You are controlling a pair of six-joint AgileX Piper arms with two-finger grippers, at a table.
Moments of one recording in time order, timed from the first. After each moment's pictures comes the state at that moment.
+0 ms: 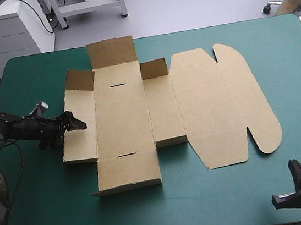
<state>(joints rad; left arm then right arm) 0.29 1.83 -1.14 -0.88 1.06 0.51 -0.02 -0.01 -0.42 0.12 0.81 -0.10</state>
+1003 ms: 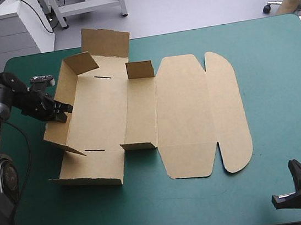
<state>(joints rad) 0.14 1.85 -1.58 -0.36 1.22 0.53 -0.02 -0.01 -0.42 0.12 0.81 -0.10</state>
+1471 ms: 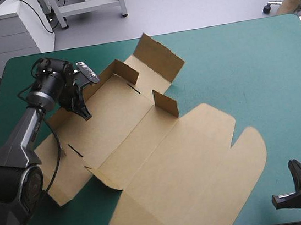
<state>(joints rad) -0.25 1.85 -1.69 0.19 1.22 0.67 -0.02 -0.01 -0.42 0.12 0.81 -0.10</state>
